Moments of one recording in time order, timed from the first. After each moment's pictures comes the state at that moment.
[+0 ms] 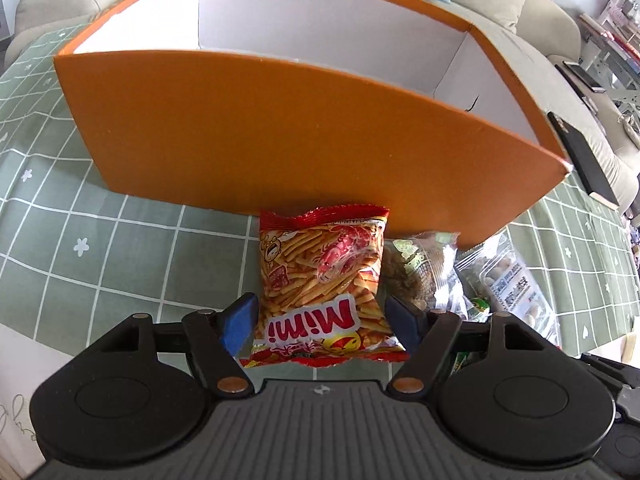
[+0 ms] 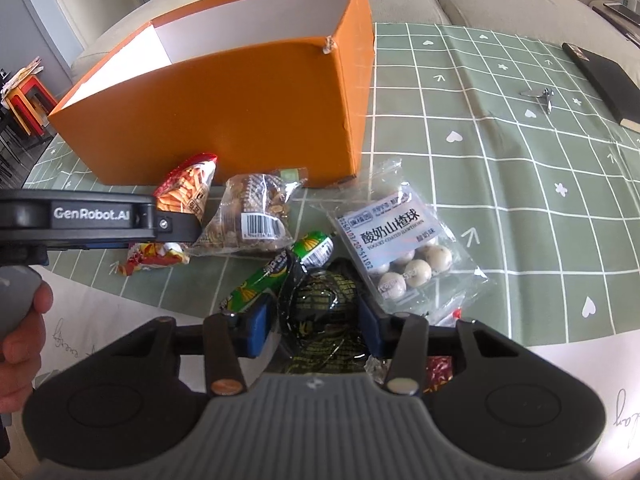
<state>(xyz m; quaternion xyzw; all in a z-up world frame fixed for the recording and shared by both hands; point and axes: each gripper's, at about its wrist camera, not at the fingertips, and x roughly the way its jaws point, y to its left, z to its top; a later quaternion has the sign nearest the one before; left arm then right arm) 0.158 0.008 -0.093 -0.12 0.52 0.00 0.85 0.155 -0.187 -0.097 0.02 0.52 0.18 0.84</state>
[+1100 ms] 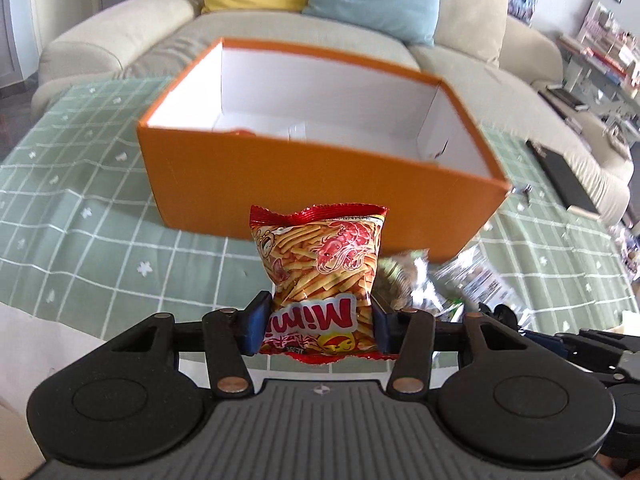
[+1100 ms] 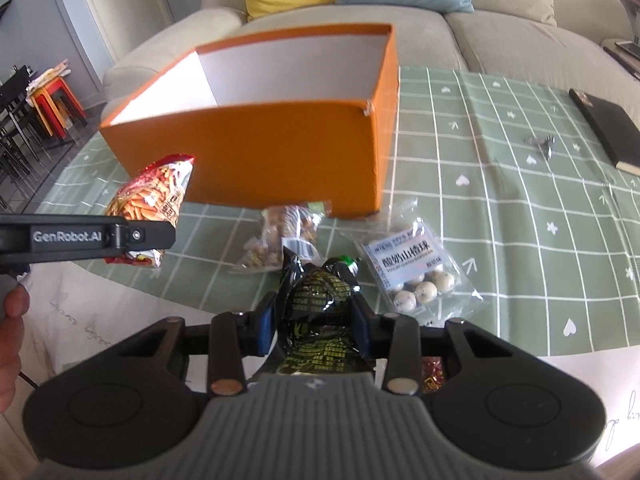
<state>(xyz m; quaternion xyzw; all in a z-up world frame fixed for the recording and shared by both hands) 0.103 0.011 -0.033 -0.10 0.44 0.01 0.89 0.125 -0.188 -0.053 0.01 0.47 0.21 0.86</state>
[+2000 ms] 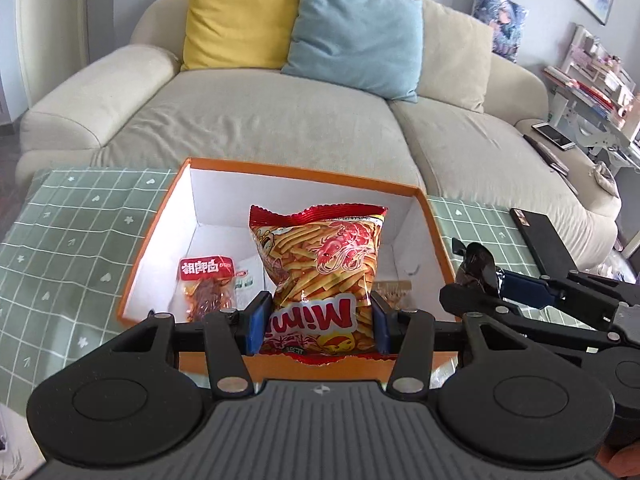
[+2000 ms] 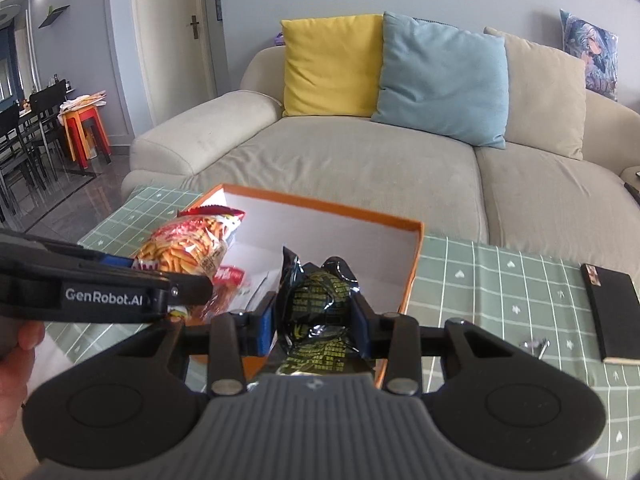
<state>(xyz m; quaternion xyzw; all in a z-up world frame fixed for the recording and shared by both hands) 0.192 0.010 0.036 -0.09 0.41 -0.01 0.91 0.223 -0.151 0.049 -0.04 0.34 0.25 0.91</state>
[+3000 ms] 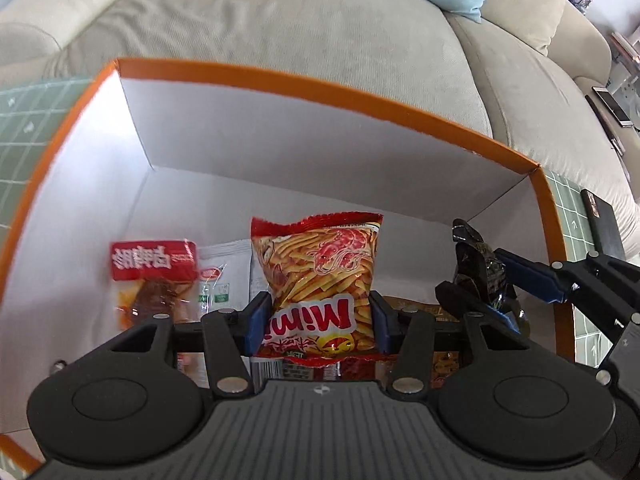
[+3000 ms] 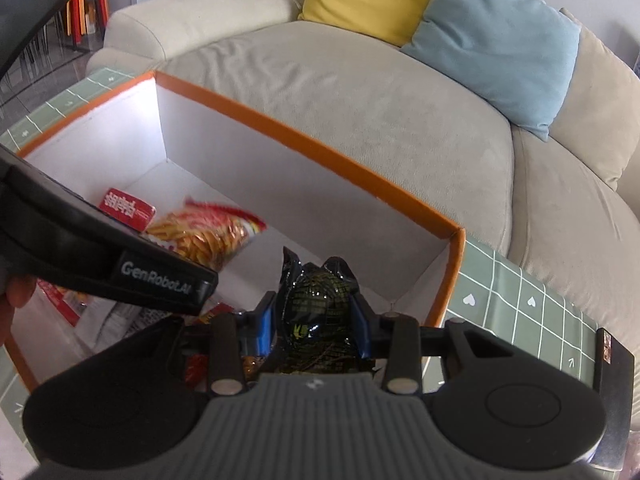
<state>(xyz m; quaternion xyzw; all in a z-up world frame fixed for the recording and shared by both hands) 0.324 0.029 -0.065 -0.14 0.54 0.01 0.83 0.349 -0.088 -0.044 -0.21 0.42 0.25 0.85</state>
